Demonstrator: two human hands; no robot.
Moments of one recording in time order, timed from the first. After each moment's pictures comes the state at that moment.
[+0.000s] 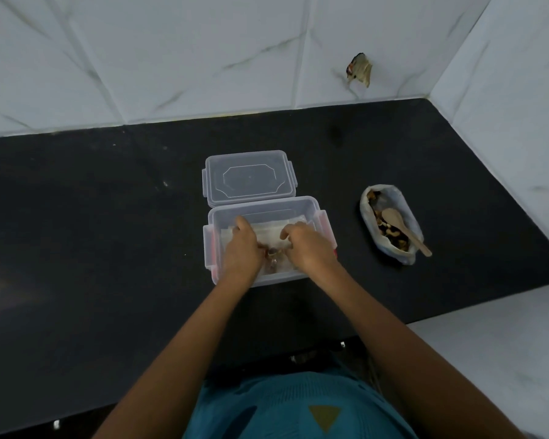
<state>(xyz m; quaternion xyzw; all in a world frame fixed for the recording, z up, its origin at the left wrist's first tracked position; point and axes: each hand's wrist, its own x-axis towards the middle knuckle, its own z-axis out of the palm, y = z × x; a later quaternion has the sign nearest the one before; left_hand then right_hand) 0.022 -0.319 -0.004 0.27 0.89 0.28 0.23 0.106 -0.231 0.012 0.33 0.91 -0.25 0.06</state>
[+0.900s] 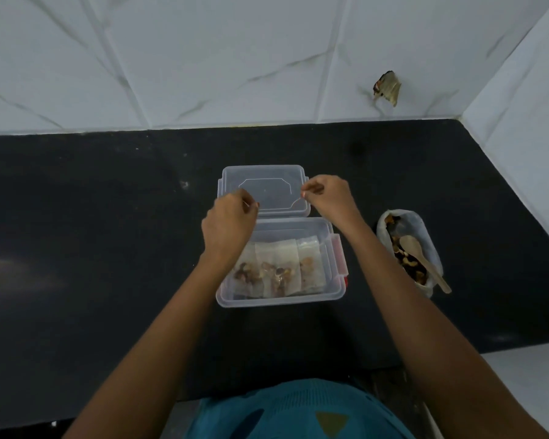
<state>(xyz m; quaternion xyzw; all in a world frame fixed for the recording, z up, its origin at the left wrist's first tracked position) -0.028 -0.310 0.051 0.26 0.91 0.33 0.08 0.045 -0.147 0.047 0.34 0.84 -0.41 -0.10</state>
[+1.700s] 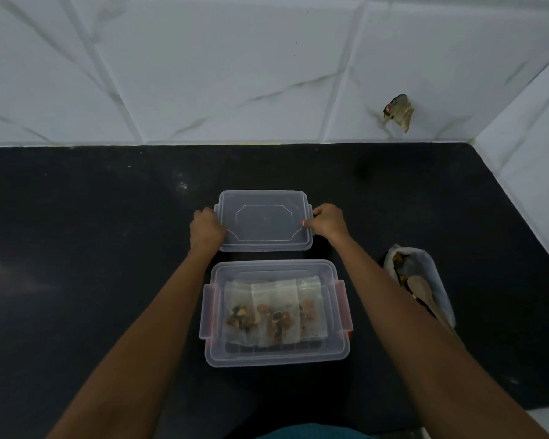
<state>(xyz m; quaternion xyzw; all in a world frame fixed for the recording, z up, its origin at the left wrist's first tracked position) -0.135 -0.273 -0.017 0.11 0.93 0.28 0.22 -0.013 -0.093 -0.001 0.48 0.77 -0.41 0.03</state>
